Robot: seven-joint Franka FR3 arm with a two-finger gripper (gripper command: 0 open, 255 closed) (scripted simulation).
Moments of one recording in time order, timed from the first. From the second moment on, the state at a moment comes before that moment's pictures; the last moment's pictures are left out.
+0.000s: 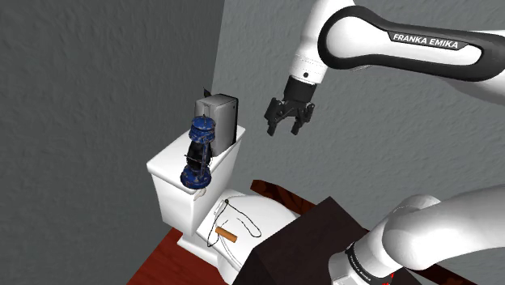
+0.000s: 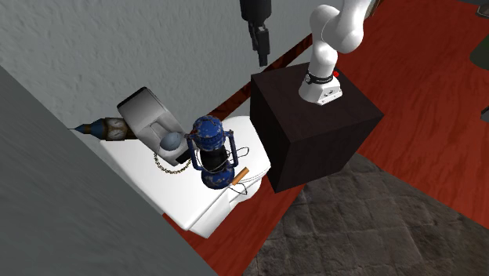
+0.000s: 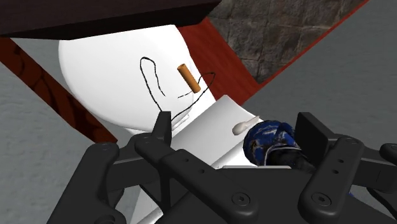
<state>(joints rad) 0.03 -0.40 0.25 -2.16 0.22 1.69 0.39</state>
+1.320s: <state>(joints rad) 0.16 0.32 0.43 -1.50 -0.06 1.71 0.86</state>
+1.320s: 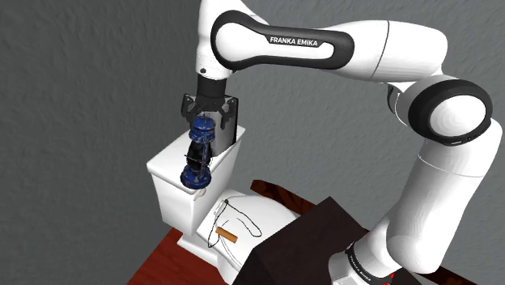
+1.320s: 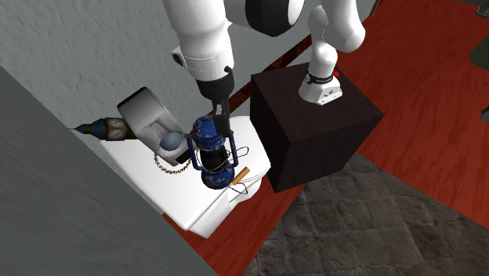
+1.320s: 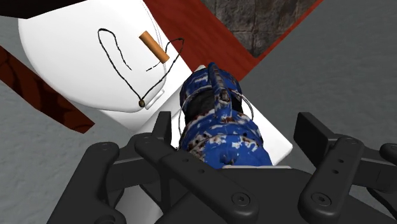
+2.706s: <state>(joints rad) 0.16 0.33 0.43 -1.52 -0.07 1.73 0.86</state>
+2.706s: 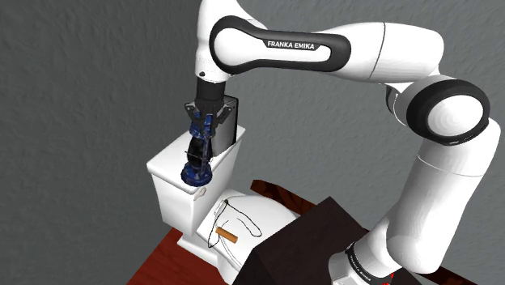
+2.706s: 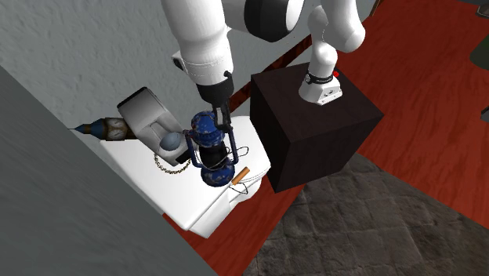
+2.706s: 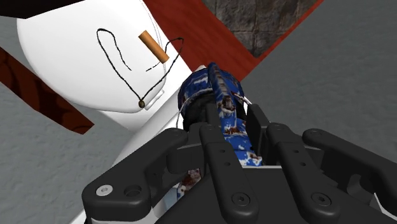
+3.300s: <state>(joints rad) 0.17 0.32 0.43 -1.40 -0.06 1.61 0.86</state>
